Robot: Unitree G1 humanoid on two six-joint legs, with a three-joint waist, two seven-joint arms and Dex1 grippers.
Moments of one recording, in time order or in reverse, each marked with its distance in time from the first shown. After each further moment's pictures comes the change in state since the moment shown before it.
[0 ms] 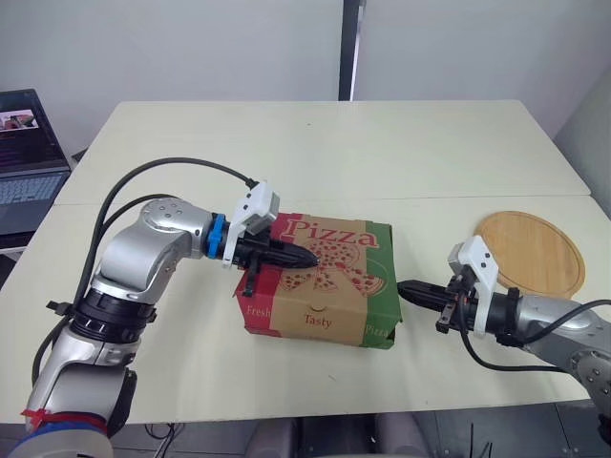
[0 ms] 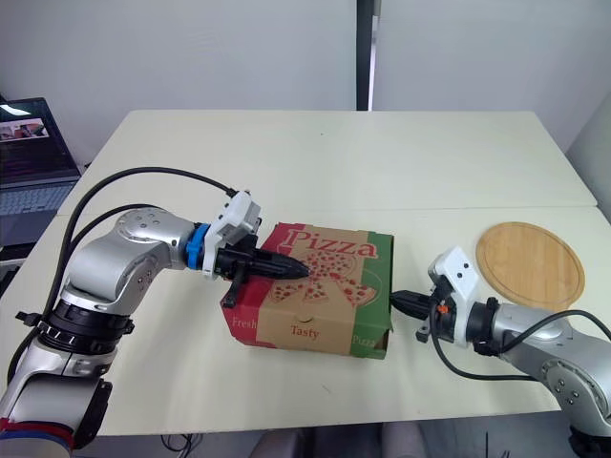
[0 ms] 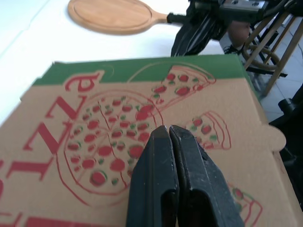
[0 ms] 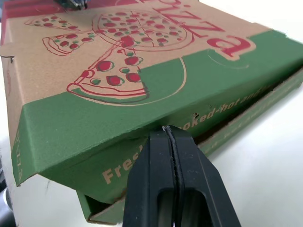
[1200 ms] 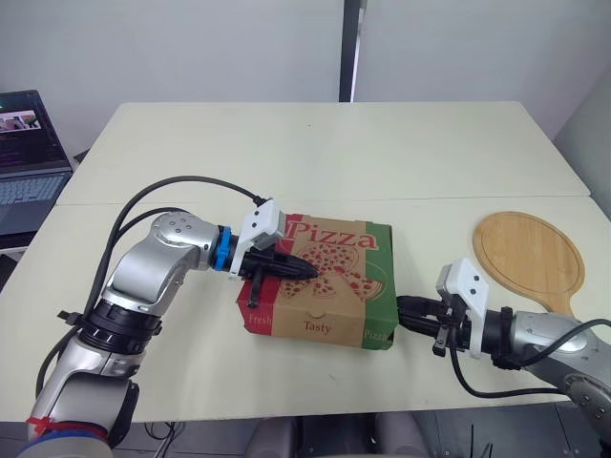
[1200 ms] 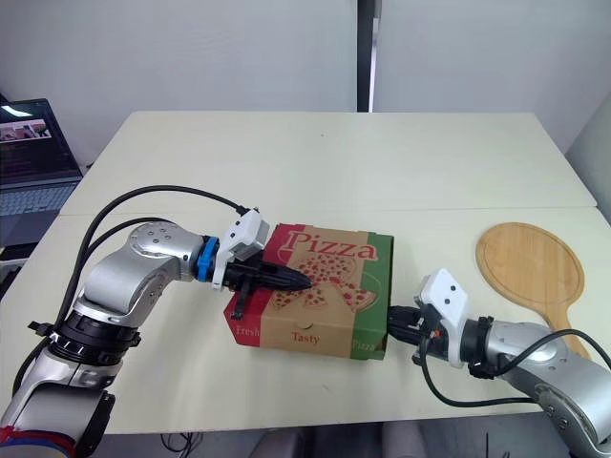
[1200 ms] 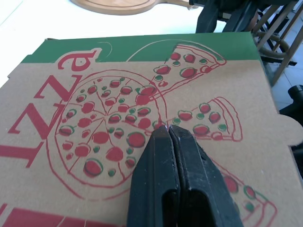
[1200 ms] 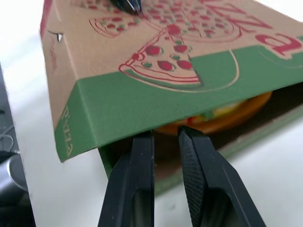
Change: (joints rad) left arm 0.039 -0.018 -0.012 -0.003 0.045 -0.048 0.025; right arm 0.046 0.014 0.059 -0.099 -0.126 -0.062 0.087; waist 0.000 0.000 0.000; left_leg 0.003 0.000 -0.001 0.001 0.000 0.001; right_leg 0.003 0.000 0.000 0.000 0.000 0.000
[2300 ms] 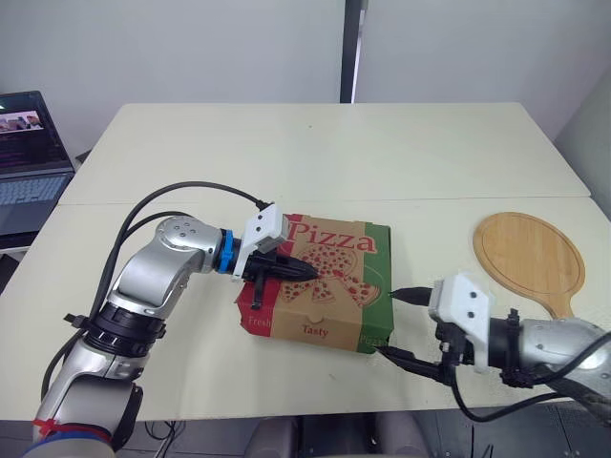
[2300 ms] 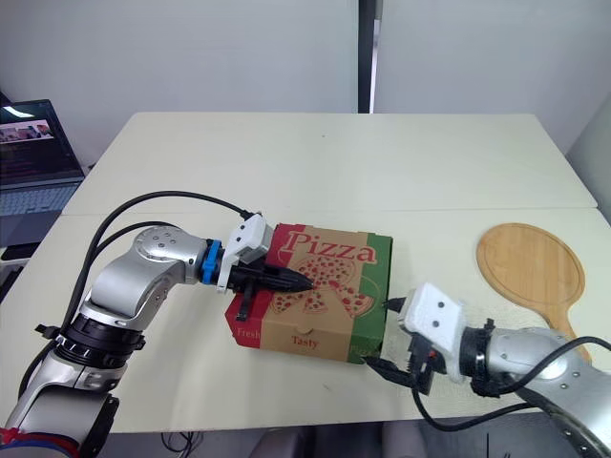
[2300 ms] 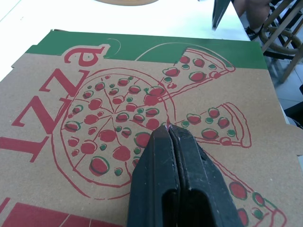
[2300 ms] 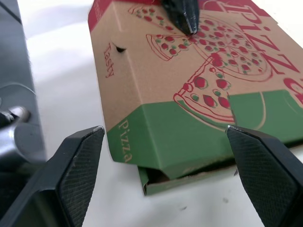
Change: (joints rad) left arm 0.016 -0.018 -0.008 0.006 0.048 -0.006 0.019; right arm 0.000 -0.142 0.098 -0.190 -0.146 -0.039 -0.021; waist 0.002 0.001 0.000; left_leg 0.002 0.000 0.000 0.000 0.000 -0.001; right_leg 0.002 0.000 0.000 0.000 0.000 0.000
